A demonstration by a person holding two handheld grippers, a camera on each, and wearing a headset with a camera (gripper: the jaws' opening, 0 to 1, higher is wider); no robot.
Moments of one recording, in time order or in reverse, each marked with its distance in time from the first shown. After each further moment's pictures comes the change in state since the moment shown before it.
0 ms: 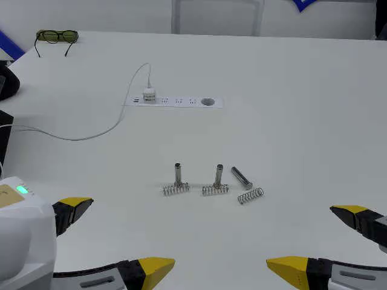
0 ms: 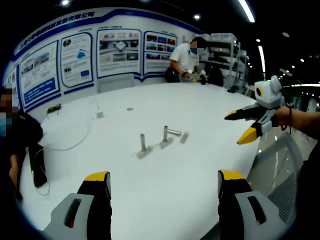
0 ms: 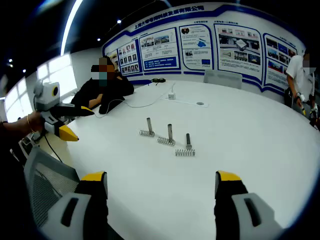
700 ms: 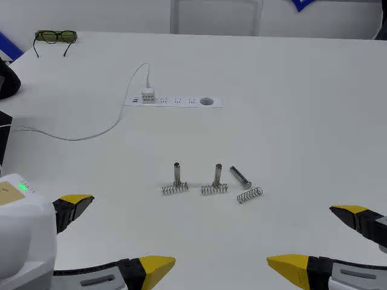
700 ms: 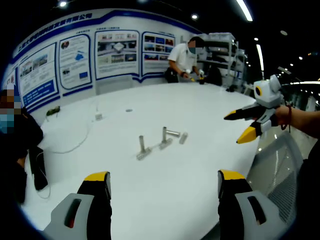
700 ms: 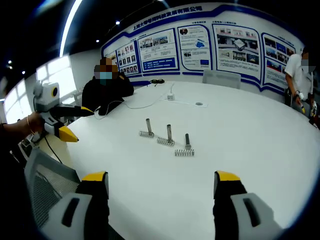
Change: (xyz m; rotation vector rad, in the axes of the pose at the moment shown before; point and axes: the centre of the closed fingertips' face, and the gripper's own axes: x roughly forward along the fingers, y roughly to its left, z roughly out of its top) left arm 0.000 -0.002 0.003 0.018 -0.001 -0.005; right arm -0.002 0.000 0.000 0.011 -0.009 -0.006
